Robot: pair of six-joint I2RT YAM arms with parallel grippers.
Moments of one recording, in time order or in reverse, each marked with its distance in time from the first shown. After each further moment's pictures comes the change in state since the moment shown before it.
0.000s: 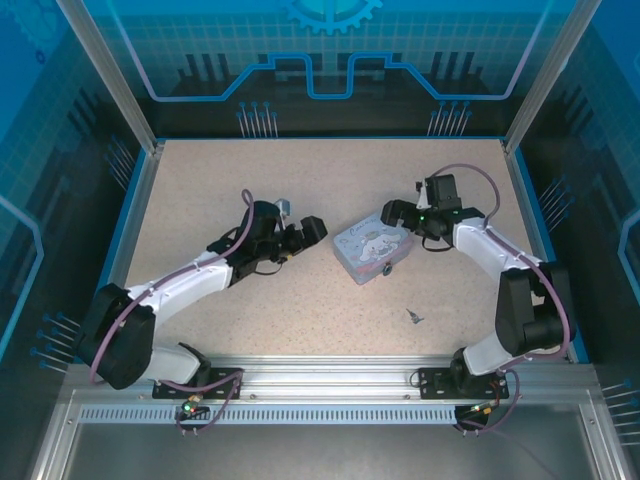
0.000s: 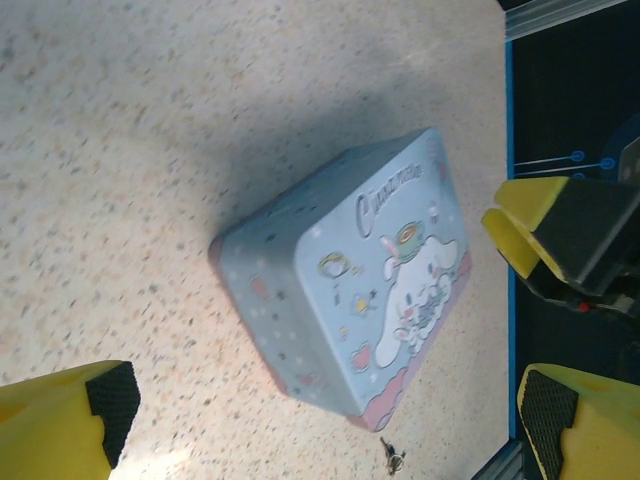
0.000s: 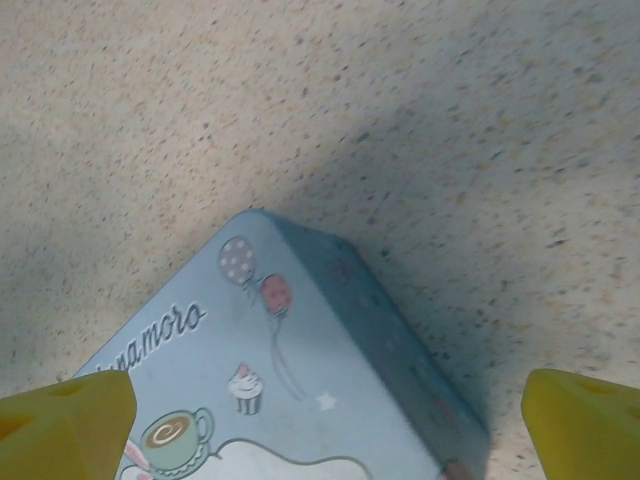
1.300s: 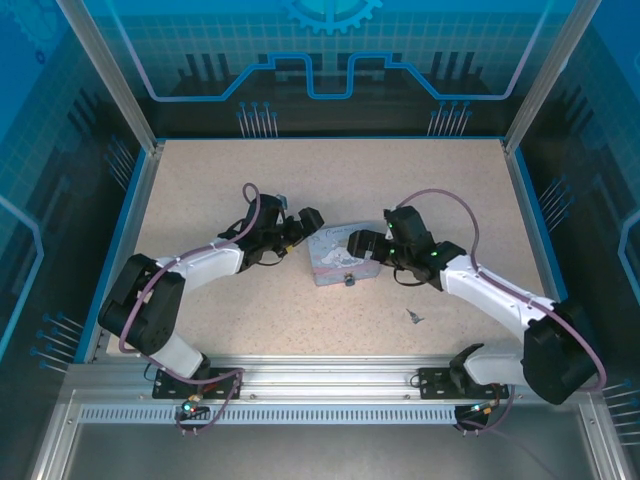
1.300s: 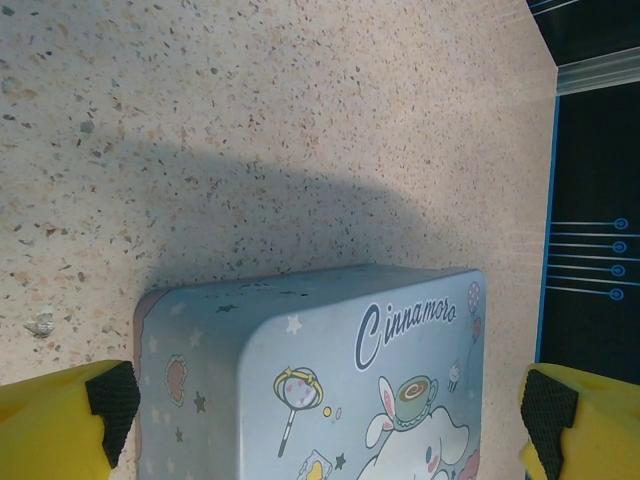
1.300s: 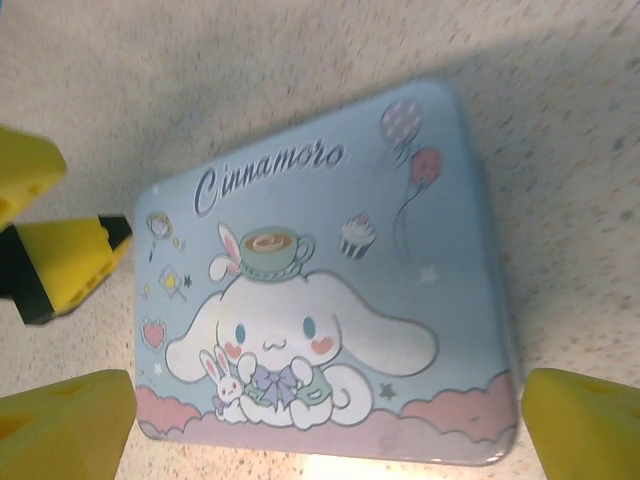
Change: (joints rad) left arm 0.081 0.207 0.060 0.116 0.014 -0.022; right arm 0.349 -0.265 -0.179 0.031 0.157 0.245
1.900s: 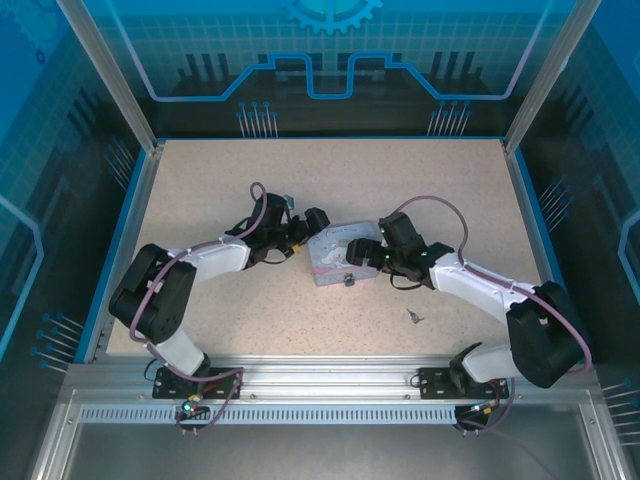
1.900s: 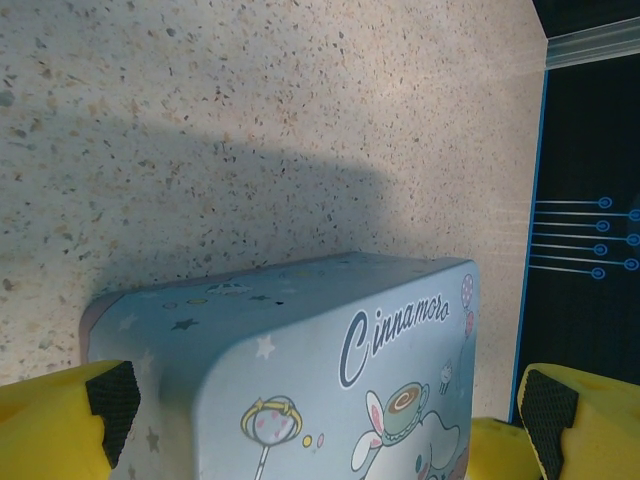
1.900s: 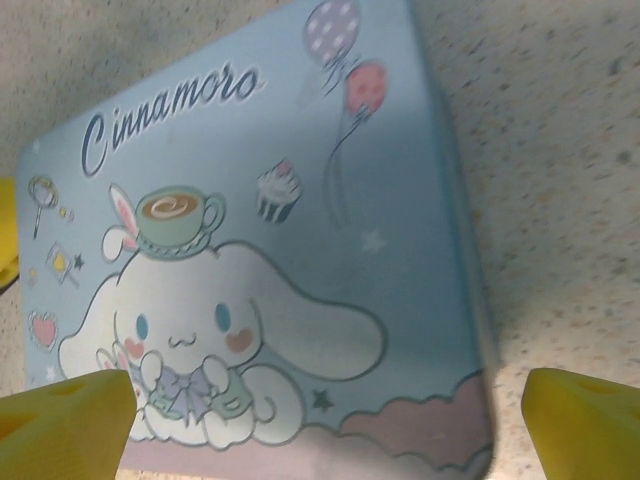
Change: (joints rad) left arm -0.006 0.088 0.033 0.061 0.073 -0.020; right arm 0.037 0.117 -0.029 0.029 0.002 0.015
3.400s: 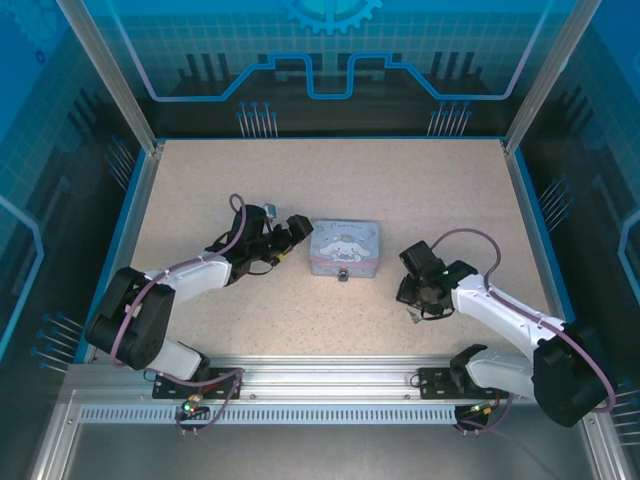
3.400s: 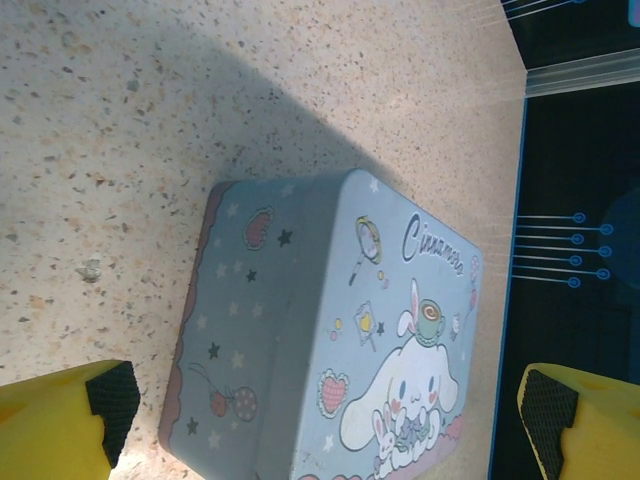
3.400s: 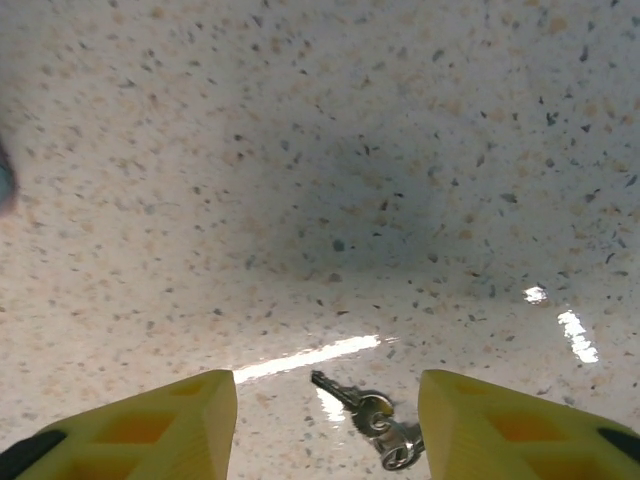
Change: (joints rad) left arm 0.056 -0.183 -0.188 0.053 0.010 -0.024; right arm -0.066 -0.222 -0.162 -0.473 0.167 0.179
